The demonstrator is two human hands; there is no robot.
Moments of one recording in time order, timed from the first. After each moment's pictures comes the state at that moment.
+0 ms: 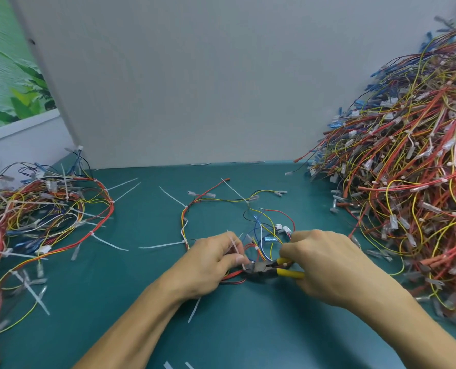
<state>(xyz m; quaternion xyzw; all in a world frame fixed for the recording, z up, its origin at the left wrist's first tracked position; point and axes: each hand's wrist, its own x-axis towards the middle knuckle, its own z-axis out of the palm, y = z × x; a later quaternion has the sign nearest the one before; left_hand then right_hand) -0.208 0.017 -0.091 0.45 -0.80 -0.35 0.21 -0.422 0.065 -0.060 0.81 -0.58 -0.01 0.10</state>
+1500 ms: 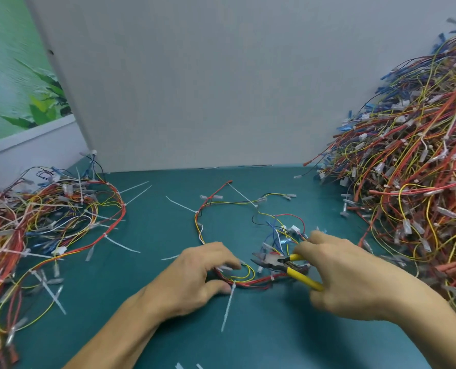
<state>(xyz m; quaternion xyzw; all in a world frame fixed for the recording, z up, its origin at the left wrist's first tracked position) -0.168 0.025 -0.095 0.34 -0.89 -0.20 0.25 -0.423 0.079 -0.040 0.80 -0.59 -0.01 -0.06</state>
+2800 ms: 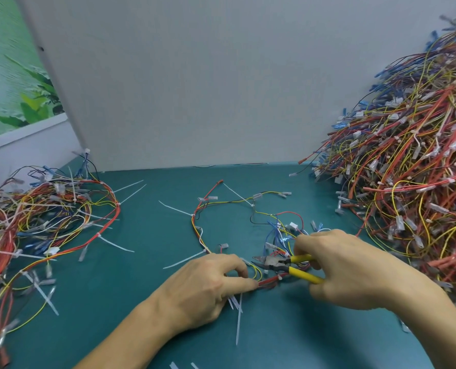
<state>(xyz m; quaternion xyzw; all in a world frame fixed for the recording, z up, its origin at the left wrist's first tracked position) -0.186 0.041 -0.089 0.24 -0.95 -0.04 0.17 -0.433 0.077 -0.034 0.80 -0.59 -0.01 -0.06</state>
